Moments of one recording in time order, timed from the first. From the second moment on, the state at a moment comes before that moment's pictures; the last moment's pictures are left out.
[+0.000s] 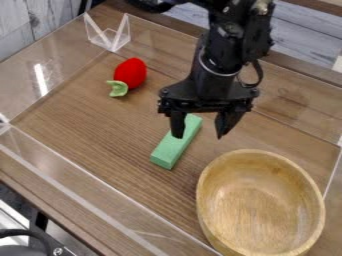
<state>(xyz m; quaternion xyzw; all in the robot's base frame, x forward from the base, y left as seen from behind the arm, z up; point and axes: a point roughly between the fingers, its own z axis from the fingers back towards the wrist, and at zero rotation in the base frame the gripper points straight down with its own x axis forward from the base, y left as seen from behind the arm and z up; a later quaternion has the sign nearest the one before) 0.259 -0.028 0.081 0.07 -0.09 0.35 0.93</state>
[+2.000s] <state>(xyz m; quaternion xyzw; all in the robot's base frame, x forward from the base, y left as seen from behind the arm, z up) 0.247 -0.027 0.096 0.01 -0.08 0.31 0.95</state>
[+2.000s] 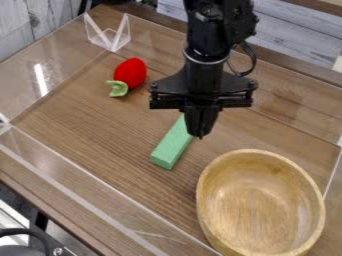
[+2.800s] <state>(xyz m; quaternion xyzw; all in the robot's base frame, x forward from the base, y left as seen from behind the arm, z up) 0.238 0.004 0.104 0.01 -0.09 0.27 0.96</state>
